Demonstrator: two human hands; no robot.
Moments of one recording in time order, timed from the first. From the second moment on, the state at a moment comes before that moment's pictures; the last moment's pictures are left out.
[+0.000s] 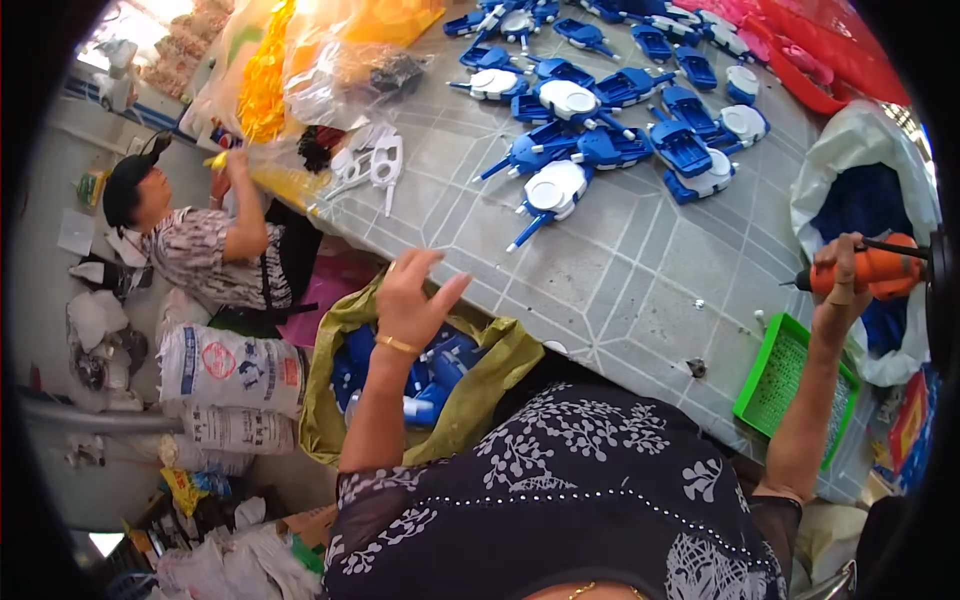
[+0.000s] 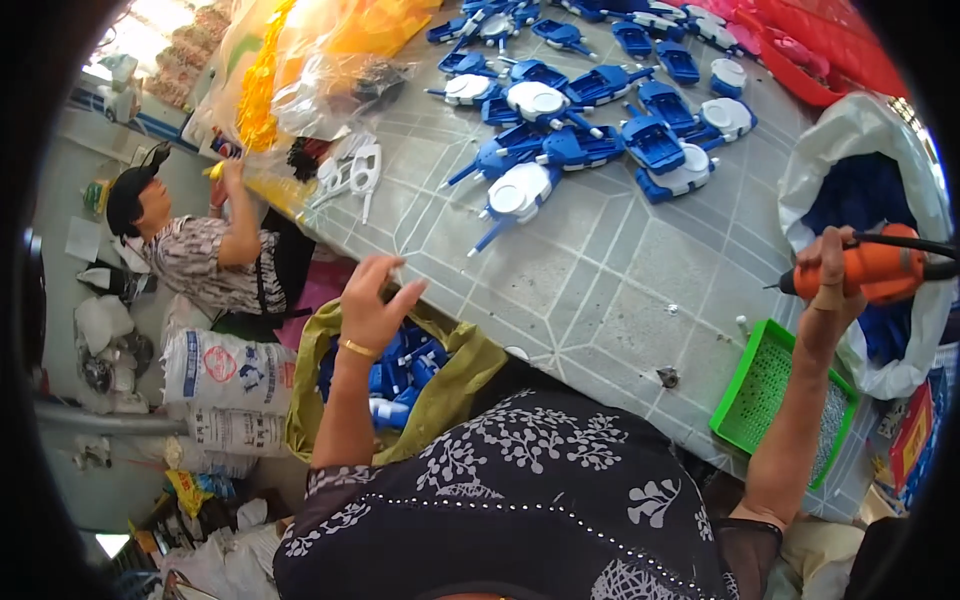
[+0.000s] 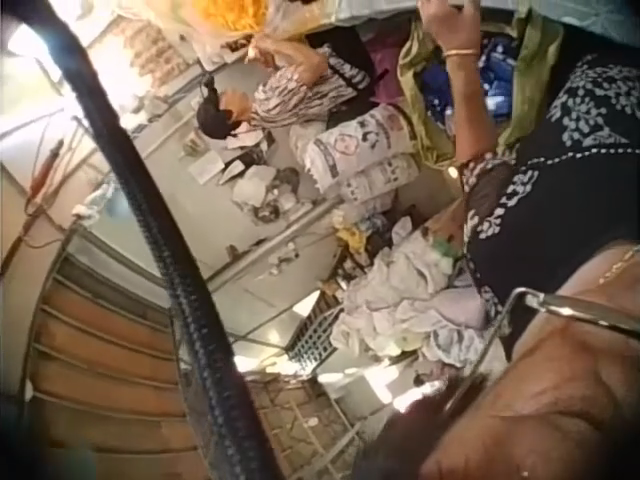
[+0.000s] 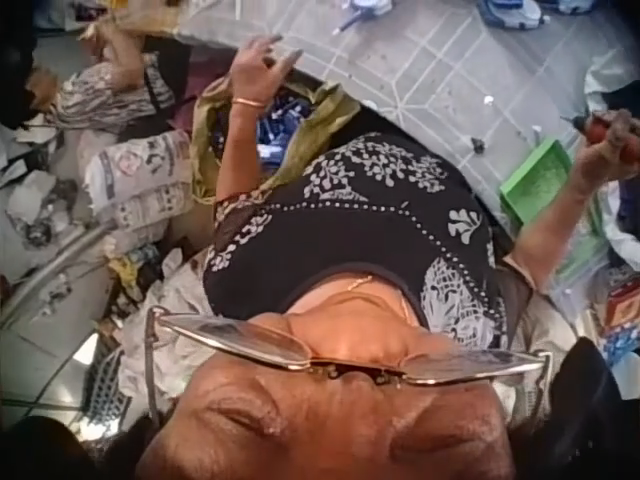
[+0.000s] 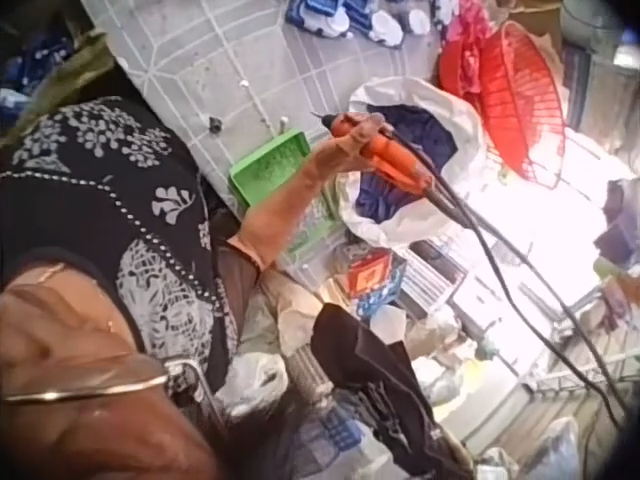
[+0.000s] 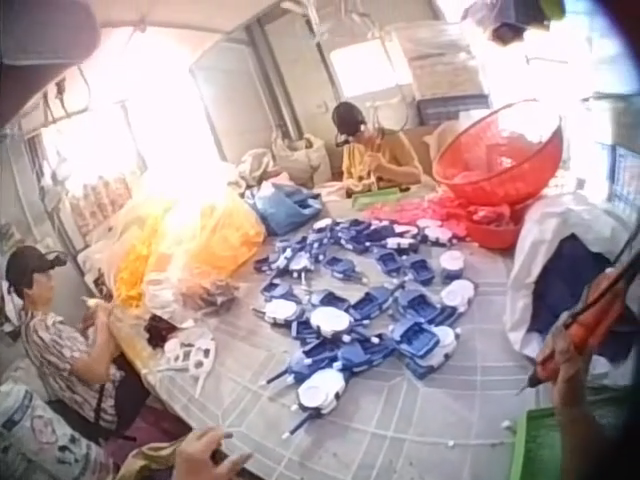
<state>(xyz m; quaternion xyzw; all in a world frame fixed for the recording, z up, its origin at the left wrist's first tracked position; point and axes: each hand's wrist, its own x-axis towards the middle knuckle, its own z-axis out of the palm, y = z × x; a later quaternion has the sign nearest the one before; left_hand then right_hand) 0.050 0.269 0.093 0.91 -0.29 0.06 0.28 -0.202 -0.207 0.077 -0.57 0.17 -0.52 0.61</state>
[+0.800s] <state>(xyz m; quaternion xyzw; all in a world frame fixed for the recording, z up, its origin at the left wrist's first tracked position) 0.063 0.035 0.060 0.55 -0.32 -0.63 0.45 -0.172 -0.314 0.035 -0.90 0.37 -0.20 -0.09</state>
